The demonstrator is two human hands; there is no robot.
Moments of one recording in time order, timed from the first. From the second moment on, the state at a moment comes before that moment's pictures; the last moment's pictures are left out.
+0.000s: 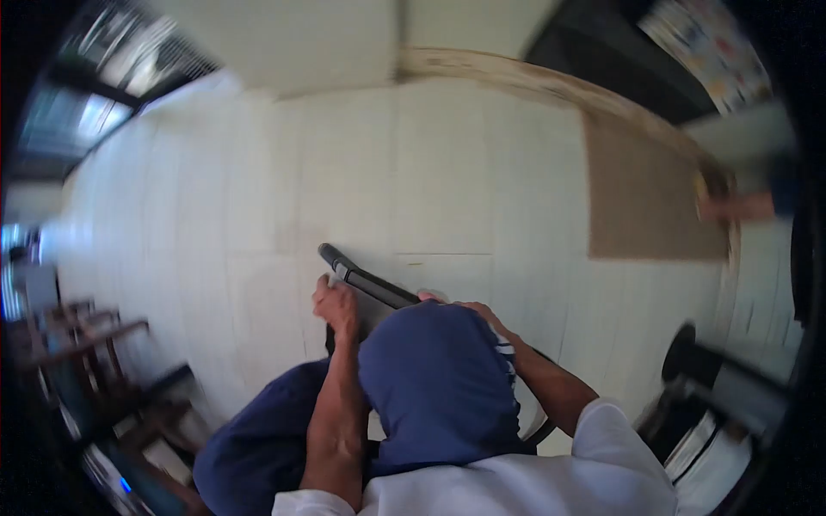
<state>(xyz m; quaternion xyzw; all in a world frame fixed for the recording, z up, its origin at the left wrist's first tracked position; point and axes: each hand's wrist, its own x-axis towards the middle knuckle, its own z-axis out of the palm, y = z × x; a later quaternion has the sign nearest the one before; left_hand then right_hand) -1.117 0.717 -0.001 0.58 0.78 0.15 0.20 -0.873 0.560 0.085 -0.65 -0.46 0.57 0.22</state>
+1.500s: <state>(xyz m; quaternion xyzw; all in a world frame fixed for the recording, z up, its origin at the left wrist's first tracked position) -0.699 0.858 0.114 0.90 -0.17 -0.35 0.18 -1.259 0.391 0.032 -0.81 0.56 0.10 0.13</state>
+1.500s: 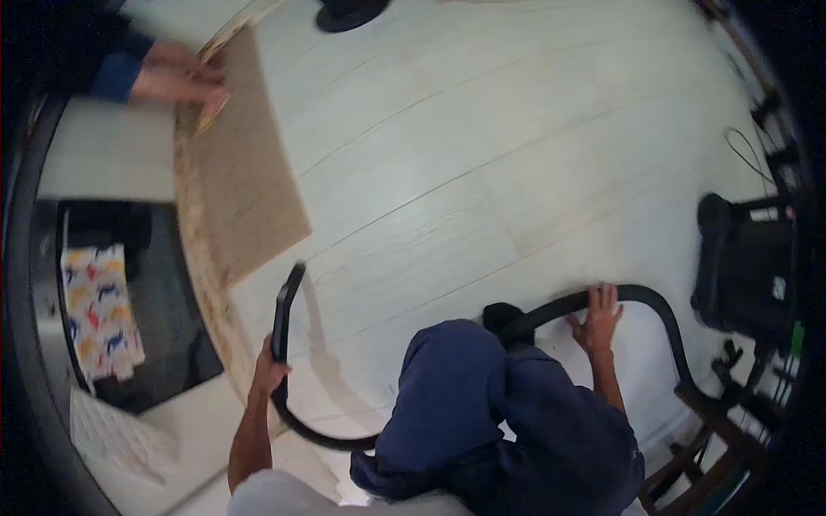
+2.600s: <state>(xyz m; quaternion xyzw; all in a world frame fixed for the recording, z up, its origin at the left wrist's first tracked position) -1.045 0.177 0.124 0.51 -0.84 -0.16 -0.13 -1.250 0.438 -0.018 -0.75 0.62 -0.11 0.19</state>
